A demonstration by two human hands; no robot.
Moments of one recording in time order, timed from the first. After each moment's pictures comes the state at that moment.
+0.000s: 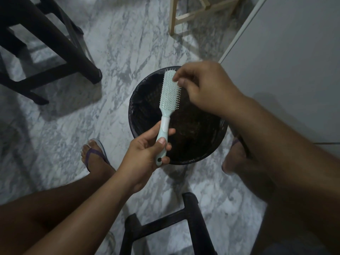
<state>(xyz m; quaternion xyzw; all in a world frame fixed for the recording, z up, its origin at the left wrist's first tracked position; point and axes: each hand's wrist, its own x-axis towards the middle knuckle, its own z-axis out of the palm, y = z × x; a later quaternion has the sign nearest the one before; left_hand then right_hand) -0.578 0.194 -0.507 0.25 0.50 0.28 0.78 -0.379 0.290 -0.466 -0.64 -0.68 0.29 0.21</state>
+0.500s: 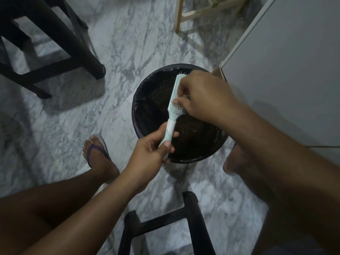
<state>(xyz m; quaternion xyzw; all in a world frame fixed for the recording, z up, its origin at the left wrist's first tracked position) -0.577 0.186 -0.509 0.37 0.55 0.24 0.71 -0.396 0.282 -0.474 -0.64 -0.74 0.19 0.03</state>
